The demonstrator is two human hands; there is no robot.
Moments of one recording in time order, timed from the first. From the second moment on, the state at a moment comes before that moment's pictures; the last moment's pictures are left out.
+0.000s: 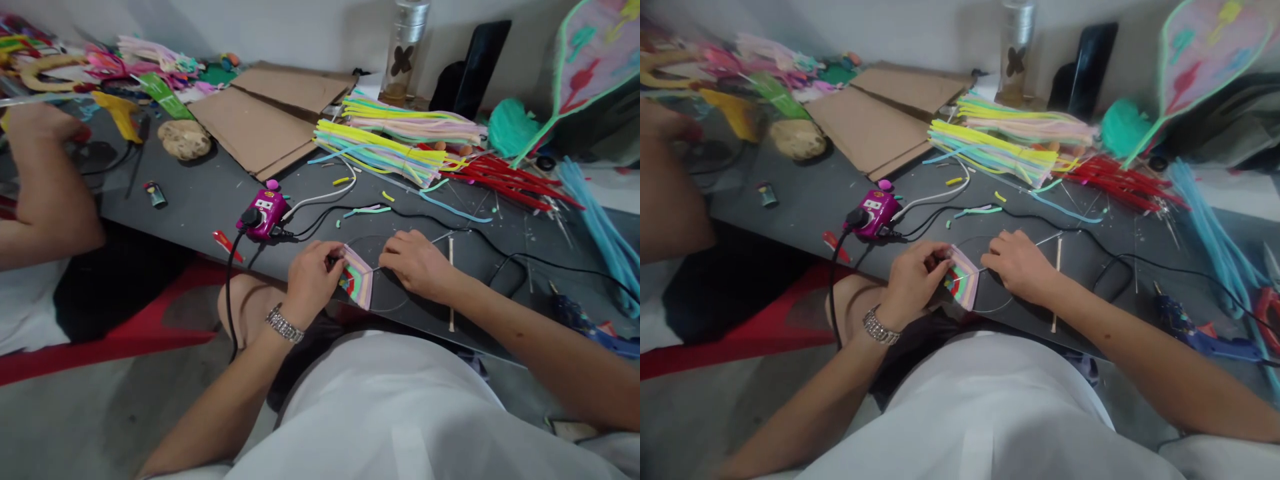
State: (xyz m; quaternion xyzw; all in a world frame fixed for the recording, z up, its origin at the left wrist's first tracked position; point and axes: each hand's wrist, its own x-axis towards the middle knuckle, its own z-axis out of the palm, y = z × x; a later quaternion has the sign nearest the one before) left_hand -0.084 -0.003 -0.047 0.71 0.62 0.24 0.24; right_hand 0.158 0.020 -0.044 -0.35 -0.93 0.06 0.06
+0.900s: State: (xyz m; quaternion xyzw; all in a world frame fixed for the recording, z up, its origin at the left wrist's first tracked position) left_hand -0.084 0.003 -0.048 0.71 0.63 0.22 0.21; right_hand 0.094 0.074 -0.048 -0.21 -0.97 -0.07 0.05
